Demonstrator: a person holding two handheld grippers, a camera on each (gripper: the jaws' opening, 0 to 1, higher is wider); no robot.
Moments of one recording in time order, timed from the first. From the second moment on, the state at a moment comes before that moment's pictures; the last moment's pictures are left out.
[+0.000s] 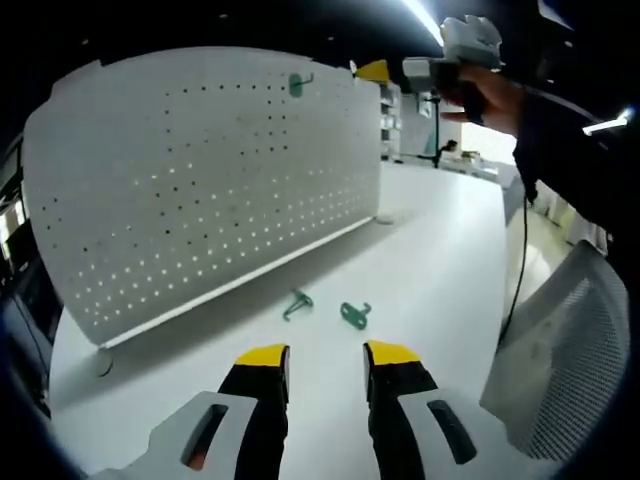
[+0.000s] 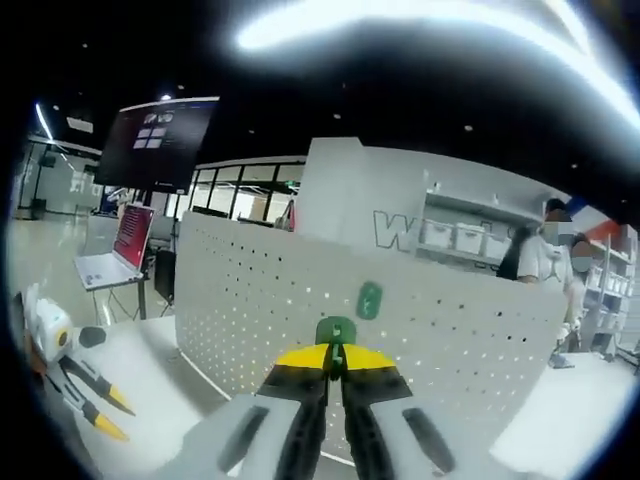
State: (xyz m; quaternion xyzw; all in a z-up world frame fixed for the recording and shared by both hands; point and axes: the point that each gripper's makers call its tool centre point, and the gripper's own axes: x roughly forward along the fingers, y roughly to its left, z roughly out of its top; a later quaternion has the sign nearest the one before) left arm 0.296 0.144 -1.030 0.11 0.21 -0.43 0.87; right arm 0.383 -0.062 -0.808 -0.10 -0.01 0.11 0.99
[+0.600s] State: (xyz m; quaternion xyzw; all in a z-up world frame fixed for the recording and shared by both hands) left arm 0.296 0.146 -1.037 0.11 0.23 -0.43 0.87; right arm 0.420 -0.085 -0.788 -0.09 -0.05 0.06 0.99
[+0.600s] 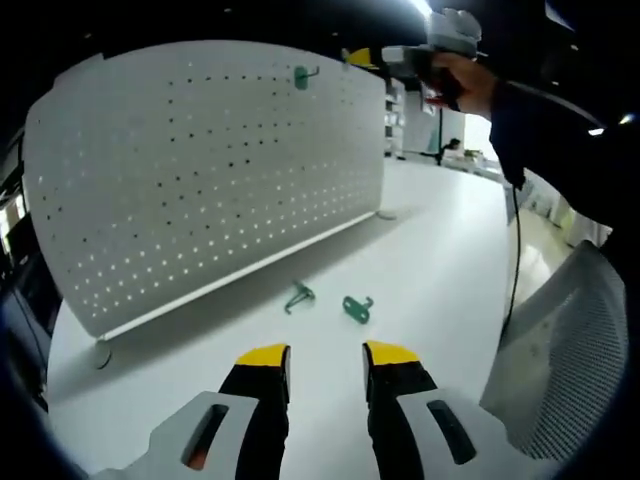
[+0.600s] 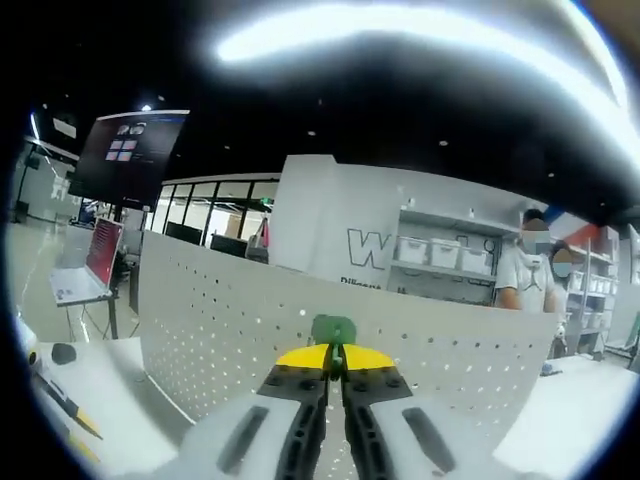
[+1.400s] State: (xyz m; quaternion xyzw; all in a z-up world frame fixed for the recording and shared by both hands) left arm 0.296 0.147 -1.040 0.10 0.24 -0.43 0.87; right arm 0.460 -0.111 -0.792 -0.09 -0.07 0.01 0.99
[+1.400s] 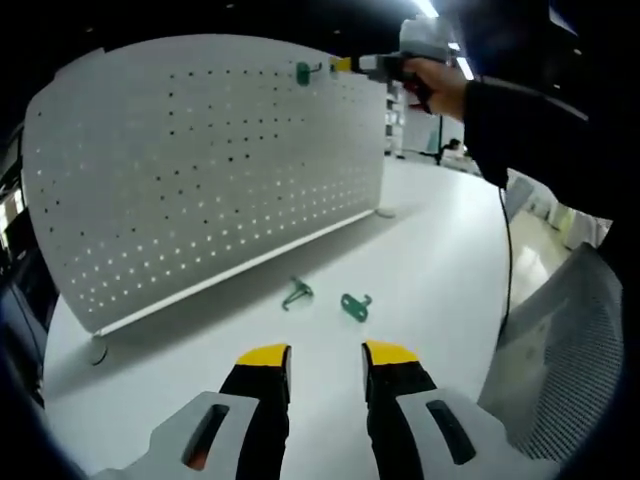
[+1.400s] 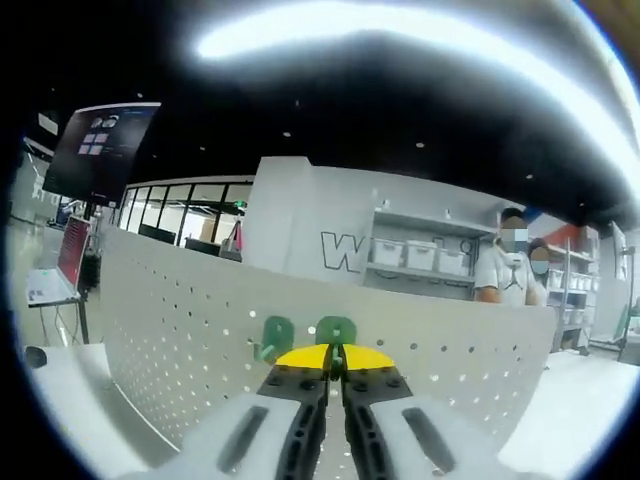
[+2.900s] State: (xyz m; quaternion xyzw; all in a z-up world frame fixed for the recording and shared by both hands) left arm 0.294 0.144 -1.042 0.09 0.24 -0.44 0.86; right arm 0.481 -0.116 -0.808 -0.11 -0.05 -0.02 0.99
